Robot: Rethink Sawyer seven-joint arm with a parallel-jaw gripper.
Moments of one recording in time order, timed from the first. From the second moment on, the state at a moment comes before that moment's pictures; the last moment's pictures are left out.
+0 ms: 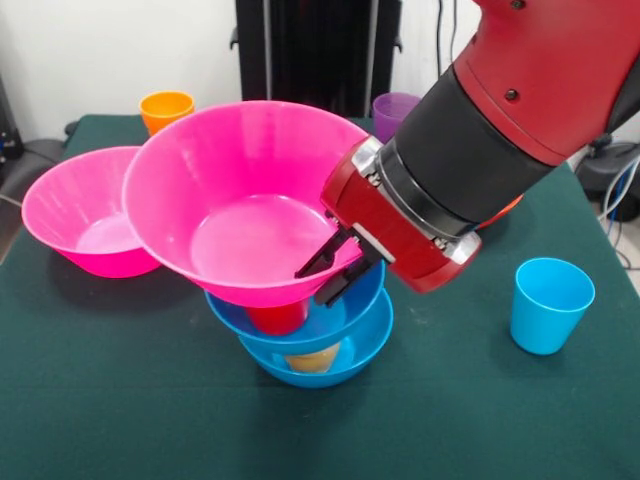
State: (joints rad) arm 0.03 -0.03 -0.49 0.36 -0.11 1.30 2.28
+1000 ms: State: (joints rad) arm 0.07 -0.06 -0.49 0.35 -0.10 1.30 2.28
